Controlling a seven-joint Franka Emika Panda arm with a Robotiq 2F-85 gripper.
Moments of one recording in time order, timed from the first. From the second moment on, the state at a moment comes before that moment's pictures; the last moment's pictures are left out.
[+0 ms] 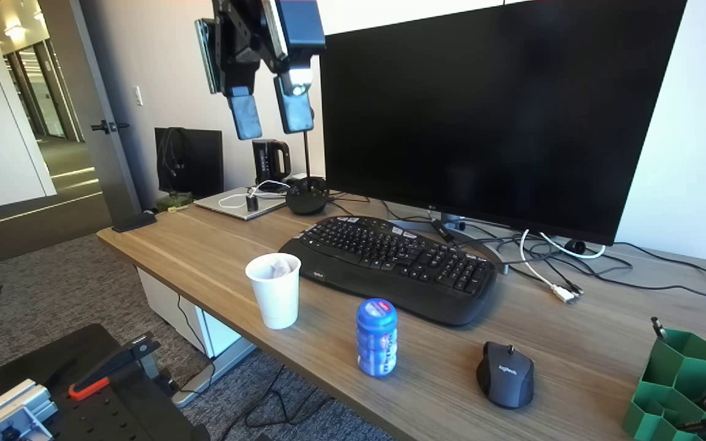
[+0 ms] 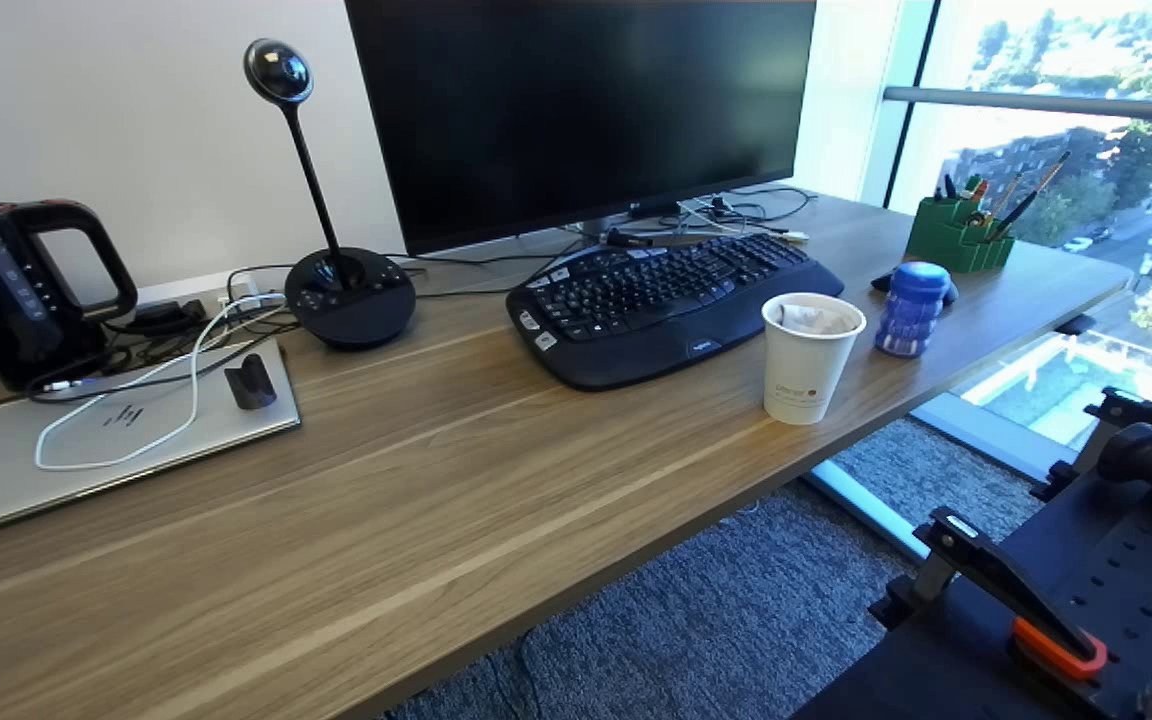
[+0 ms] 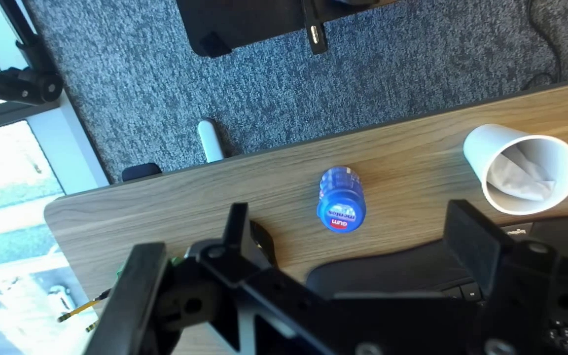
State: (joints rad) arm -0.14 -0.36 -0.03 -2.42 -0.20 2.09 0.14
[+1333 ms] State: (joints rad) arm -0.14 0.01 -0.07 -2.26 -0.15 2.20 0.00
